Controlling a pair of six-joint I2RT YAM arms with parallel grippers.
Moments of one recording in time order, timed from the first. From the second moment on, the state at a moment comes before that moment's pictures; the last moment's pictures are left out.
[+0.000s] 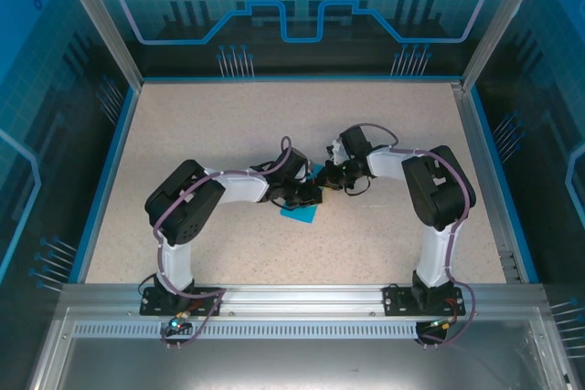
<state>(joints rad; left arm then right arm) -0.67 1.93 1.03 -0.03 0.46 -0.87 0.39 1.95 1.08 -0.28 -0.57 0.51</state>
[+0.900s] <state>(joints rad) -0.74 1.80 0.85 -0.06 0.47 -0.80 0.39 1.98 1.12 -0.32 -0.59 0.52</state>
